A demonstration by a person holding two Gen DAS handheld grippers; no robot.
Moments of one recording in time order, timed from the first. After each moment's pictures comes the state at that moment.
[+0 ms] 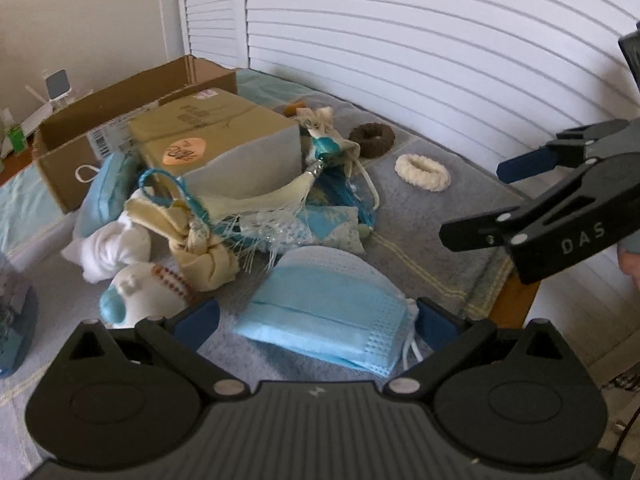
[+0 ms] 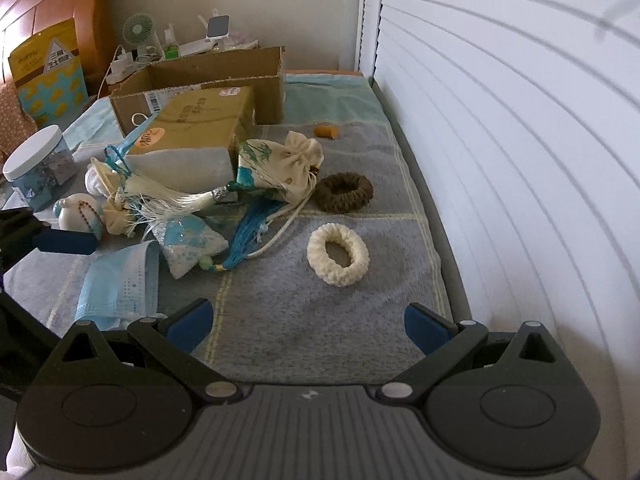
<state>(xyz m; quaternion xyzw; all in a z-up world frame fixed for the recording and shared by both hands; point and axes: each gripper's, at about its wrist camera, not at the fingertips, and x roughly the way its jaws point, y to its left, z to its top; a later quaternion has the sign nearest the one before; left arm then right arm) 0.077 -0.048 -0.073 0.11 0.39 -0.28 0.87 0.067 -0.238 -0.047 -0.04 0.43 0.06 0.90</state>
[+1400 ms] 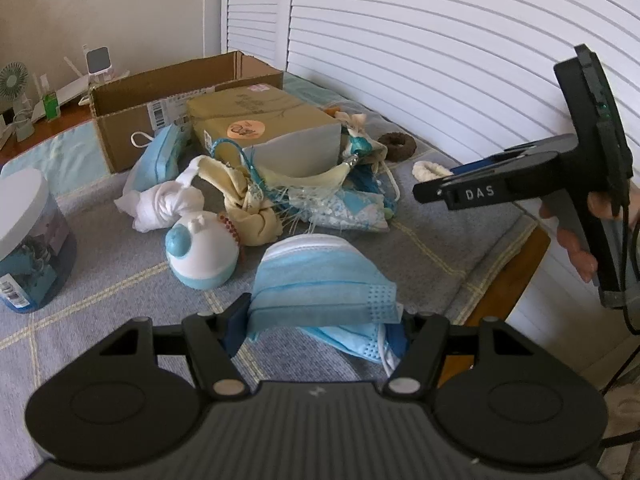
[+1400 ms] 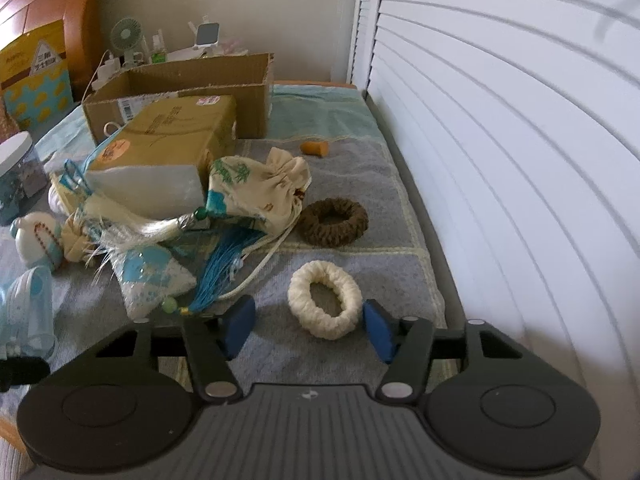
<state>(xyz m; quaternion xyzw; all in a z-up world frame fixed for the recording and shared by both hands) 0.046 -0.005 -0.062 0.06 0.39 -0.25 0.89 0.103 -0.236 -0.064 -0.05 0.40 0.04 0.91</state>
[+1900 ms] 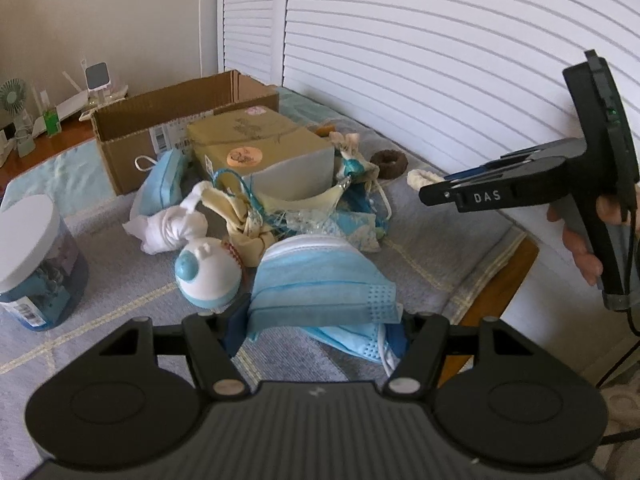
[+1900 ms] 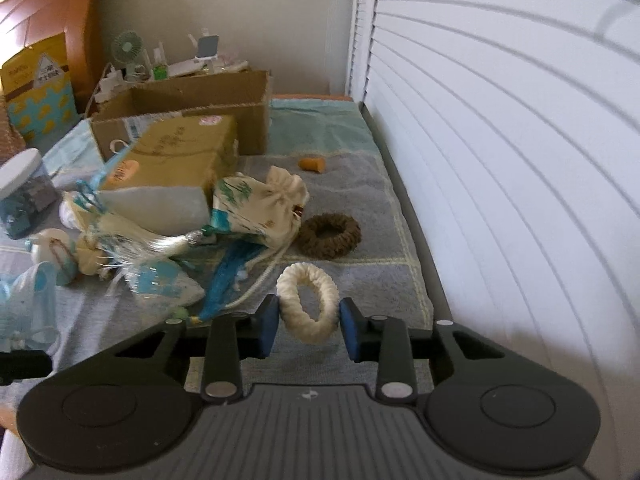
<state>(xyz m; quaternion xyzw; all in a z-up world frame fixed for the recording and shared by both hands) 0.041 -0.005 -0.039 0.07 0.37 -0.25 0.89 0.088 -0.236 -0.041 -0.04 0.39 0.05 0.92</state>
